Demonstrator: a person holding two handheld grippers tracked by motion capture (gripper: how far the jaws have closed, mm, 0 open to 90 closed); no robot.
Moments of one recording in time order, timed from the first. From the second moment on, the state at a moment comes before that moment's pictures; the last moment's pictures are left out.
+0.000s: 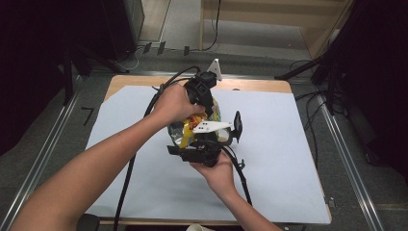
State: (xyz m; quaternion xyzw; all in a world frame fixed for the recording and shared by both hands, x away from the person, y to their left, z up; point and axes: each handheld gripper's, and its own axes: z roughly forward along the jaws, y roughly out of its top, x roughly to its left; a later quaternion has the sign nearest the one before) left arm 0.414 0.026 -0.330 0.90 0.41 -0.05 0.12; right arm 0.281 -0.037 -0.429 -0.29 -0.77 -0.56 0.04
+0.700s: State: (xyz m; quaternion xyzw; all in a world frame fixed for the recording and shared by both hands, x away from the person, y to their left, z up) left arm 0.421 0.033 -0.335 0.89 0.43 -0.10 0.13; right arm 0.281 -0.038 -0.431 -0.29 -0.78 -0.55 0.03
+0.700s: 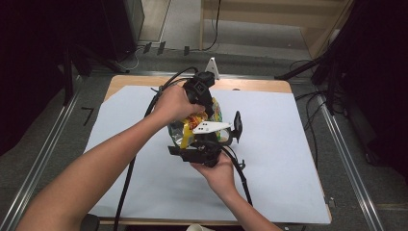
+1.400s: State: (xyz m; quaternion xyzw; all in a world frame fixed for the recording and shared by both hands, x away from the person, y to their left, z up) left arm 0.428 0.040 -0.338 0.87 0.45 -0.13 0.13; right arm 0.281 -0.037 -0.430 -0.29 -0.78 -0.56 0.04
